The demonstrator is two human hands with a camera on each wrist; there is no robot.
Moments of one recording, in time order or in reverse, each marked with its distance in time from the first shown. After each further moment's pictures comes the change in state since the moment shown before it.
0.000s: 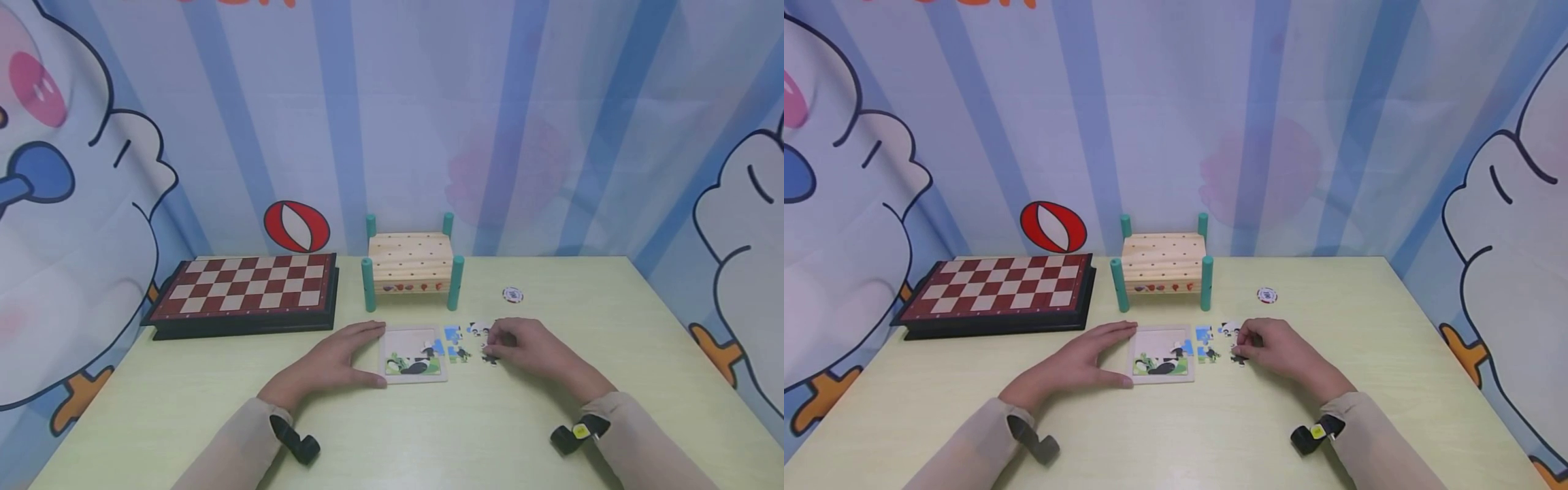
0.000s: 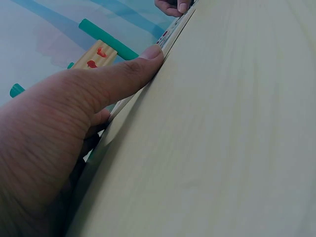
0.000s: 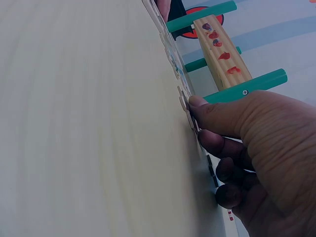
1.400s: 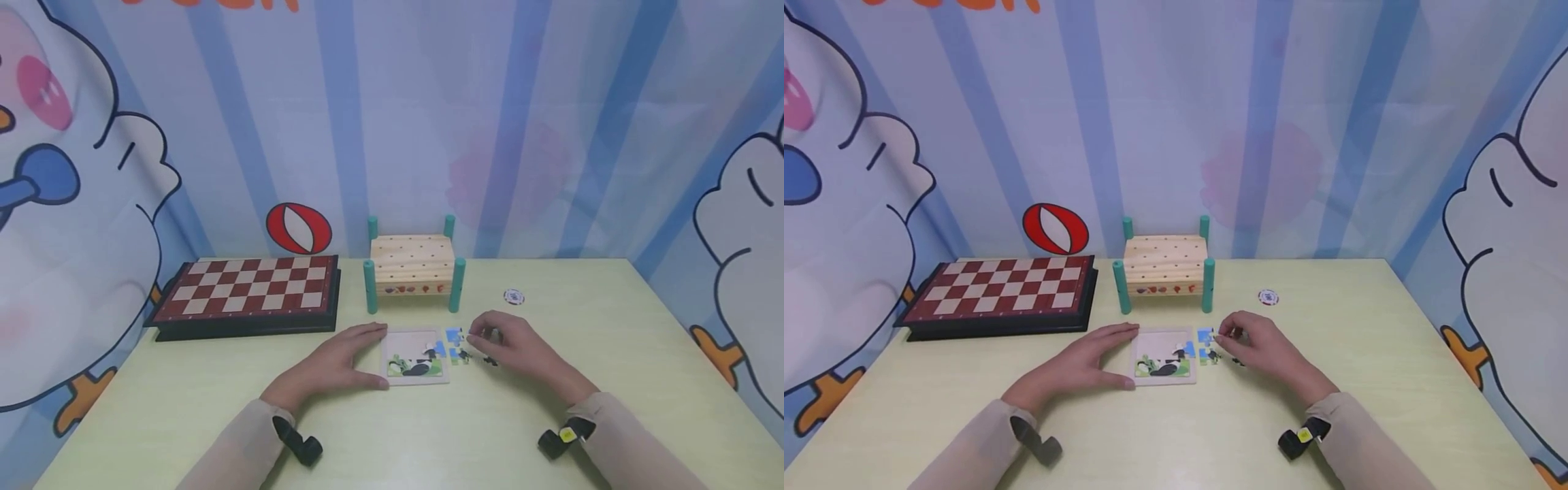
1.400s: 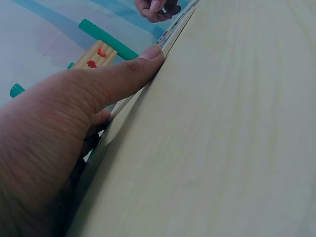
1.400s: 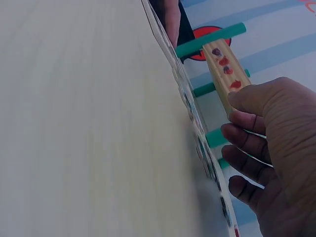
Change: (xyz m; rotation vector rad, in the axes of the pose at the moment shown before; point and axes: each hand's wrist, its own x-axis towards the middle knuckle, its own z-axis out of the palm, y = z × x) left_hand 0.000 -0.005 0.003 0.011 -0.008 -0.012; right_hand 0.012 -0.024 0.011 0.113 0.124 -0.116
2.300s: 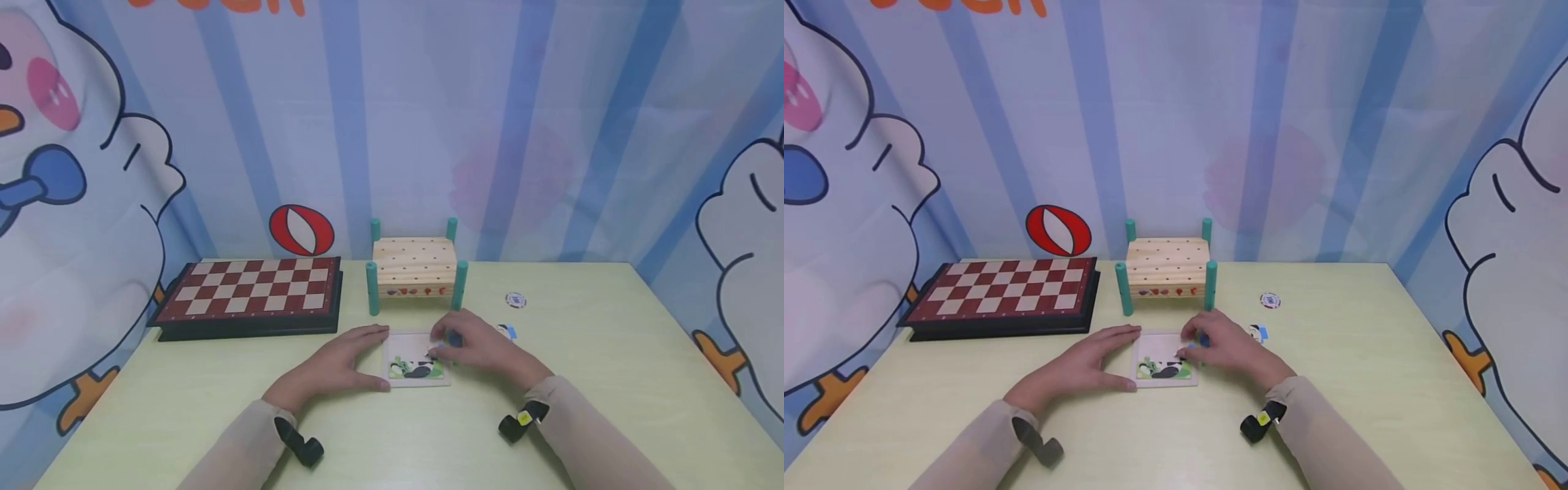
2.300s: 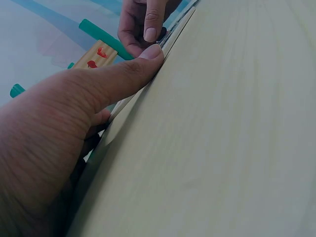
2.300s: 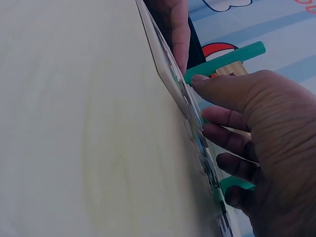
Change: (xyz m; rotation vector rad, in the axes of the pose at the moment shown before) left_hand -0.001 0.003 -0.002 -0.009 0.006 0.000; right_hand 0.042 -0.016 0.035 -0.047 -0.177 -0.131
